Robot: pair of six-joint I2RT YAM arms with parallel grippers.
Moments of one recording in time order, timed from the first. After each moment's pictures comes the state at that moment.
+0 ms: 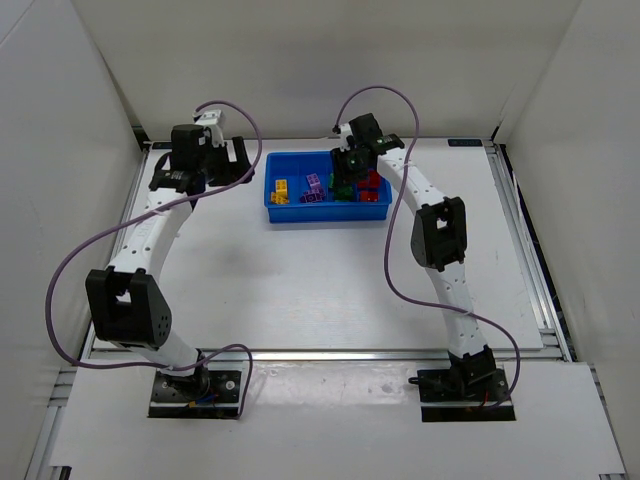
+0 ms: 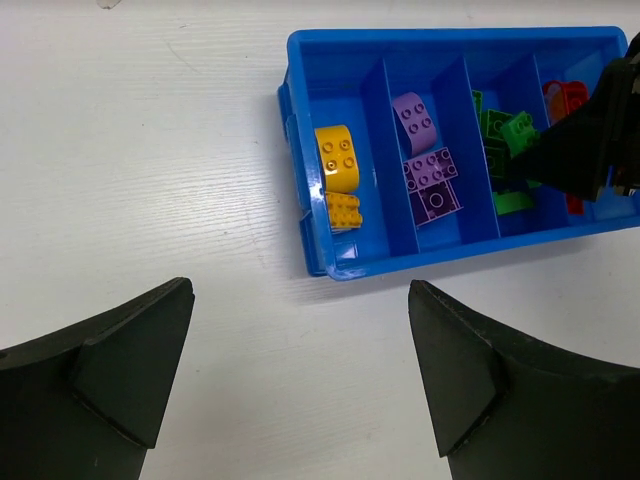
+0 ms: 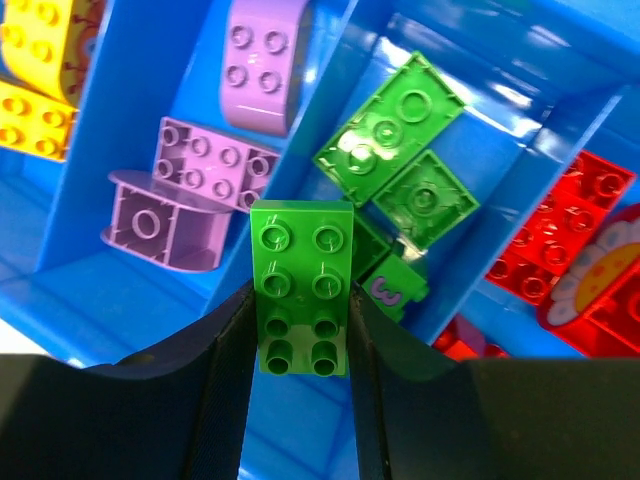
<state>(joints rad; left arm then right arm) -0.12 1.56 1.41 -0.39 0.17 -0.17 0.43 2.50 2.39 -0.81 -0.29 0.03</state>
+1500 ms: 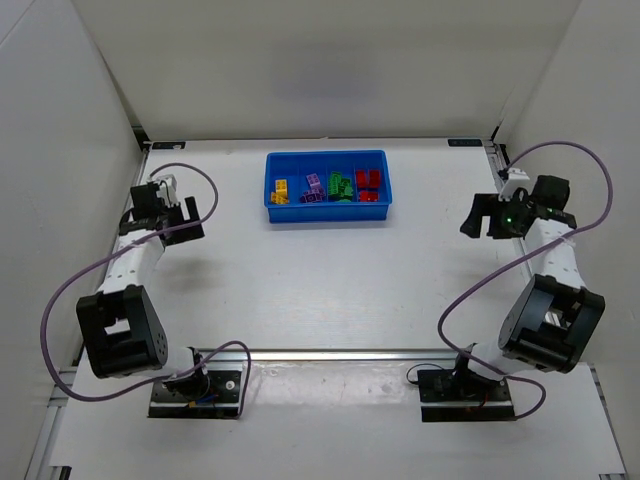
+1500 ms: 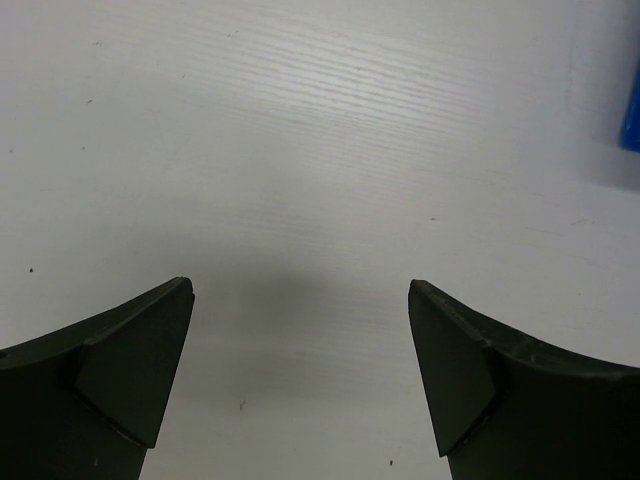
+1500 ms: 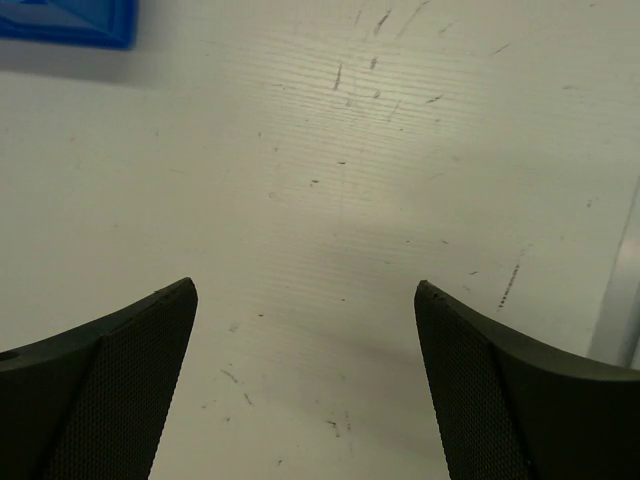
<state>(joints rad) 0.20 1.42 0.97 -0.38 0.10 -0.03 -0.33 1.44 1.08 -0.57 -0.53 -0.30</state>
